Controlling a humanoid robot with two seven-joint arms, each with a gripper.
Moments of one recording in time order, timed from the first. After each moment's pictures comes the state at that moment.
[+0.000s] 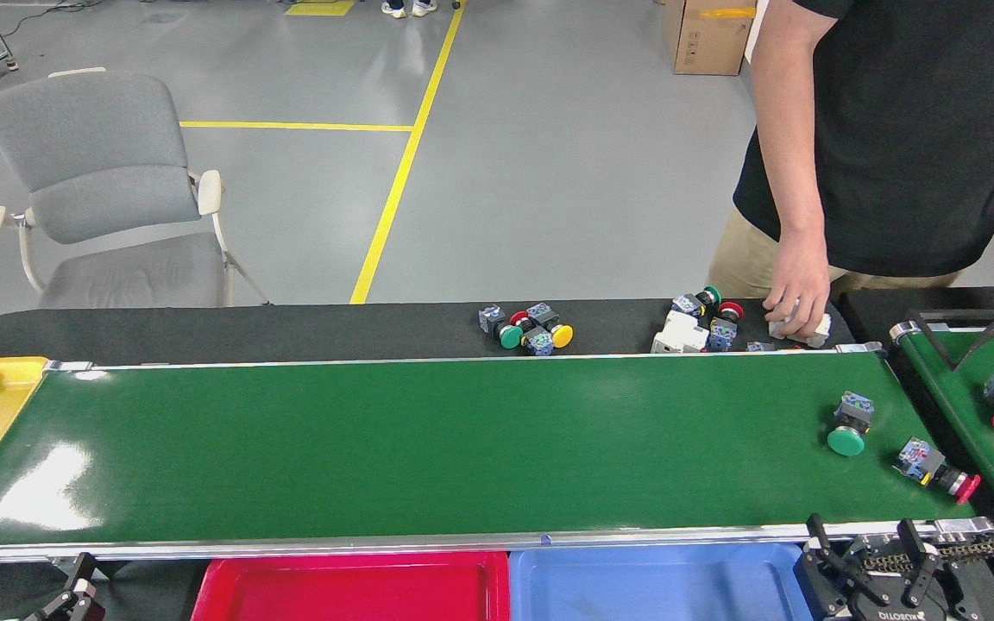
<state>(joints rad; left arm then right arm) 0.29 0.20 0.52 -1.56 -1.33 -0.46 0.08 0.13 -0.05 -0.23 -1.60 1.34 -0.13 0.01</state>
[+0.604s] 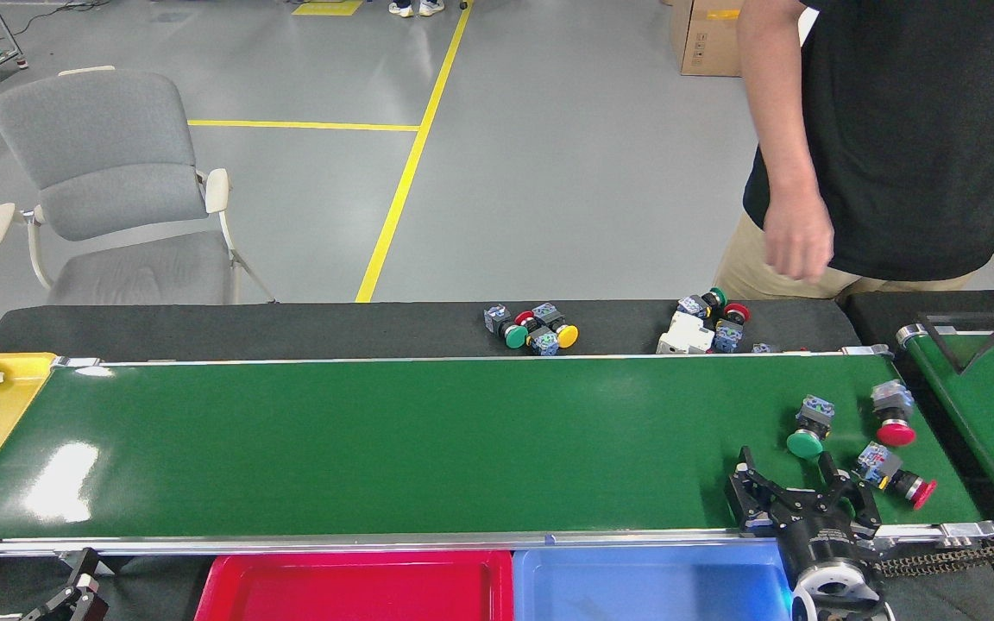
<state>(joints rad) 0.28 0.20 0.52 -1.55 -1.34 -0.46 0.08 -0.15 -0.05 -0.05 -1.27 1.36 0.04 0.04</state>
